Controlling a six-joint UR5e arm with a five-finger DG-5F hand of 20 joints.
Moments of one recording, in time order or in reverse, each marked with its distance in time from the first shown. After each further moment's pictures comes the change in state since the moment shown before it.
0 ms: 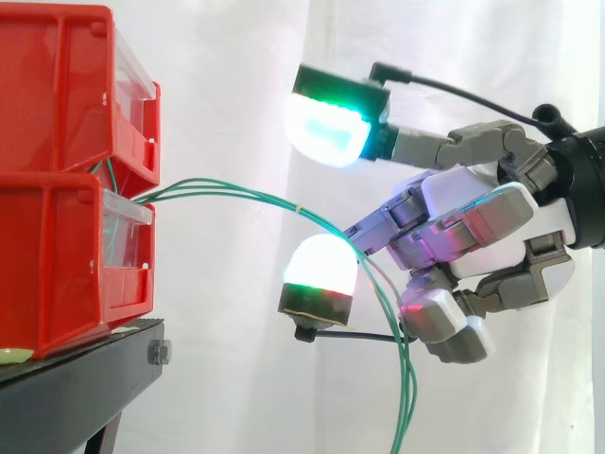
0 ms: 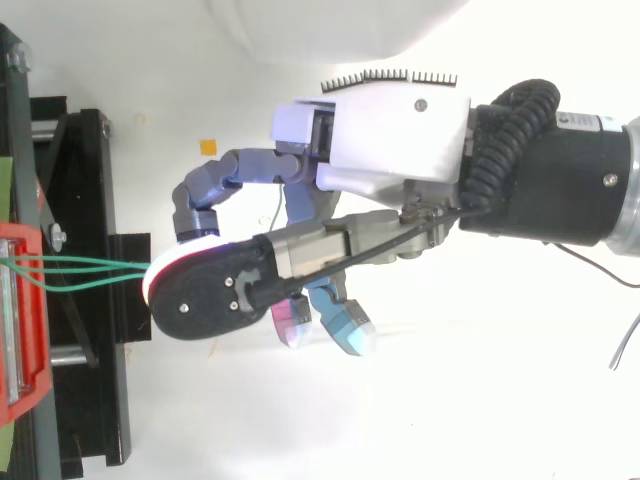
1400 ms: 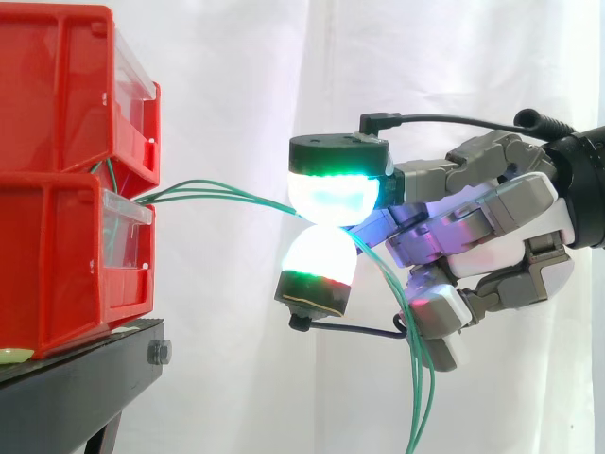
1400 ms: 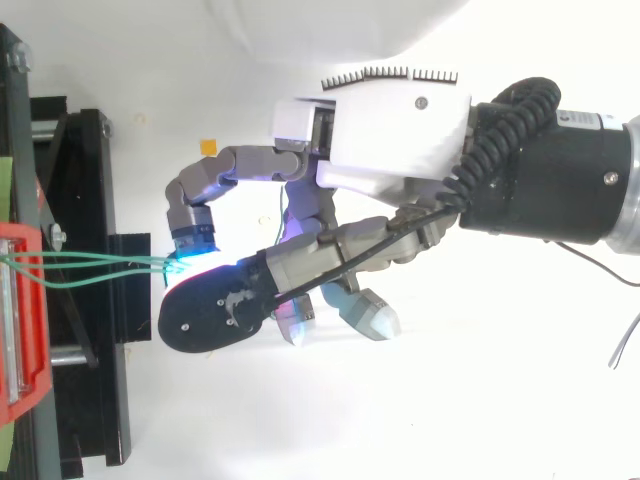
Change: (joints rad) arm -0.001 0.000 0.001 0.000 0.001 -0.001
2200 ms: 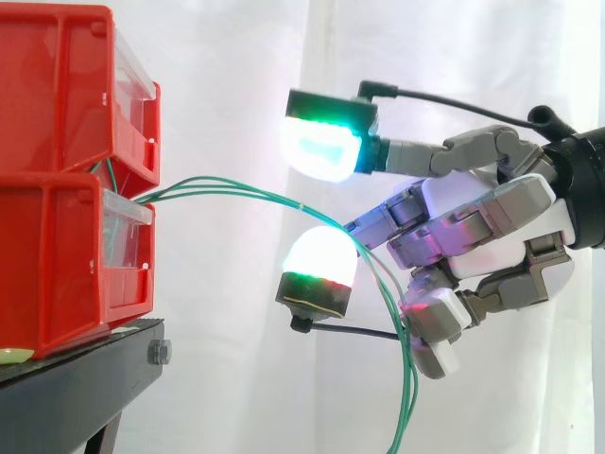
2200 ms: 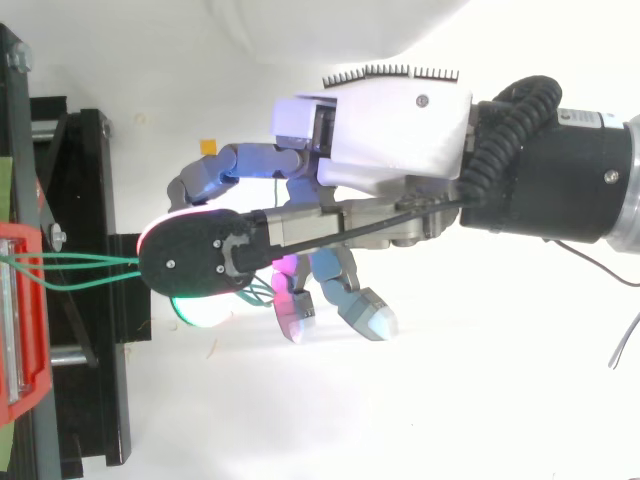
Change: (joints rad) arm 0.000 0.000 0.000 -0.003 0.004 0.000
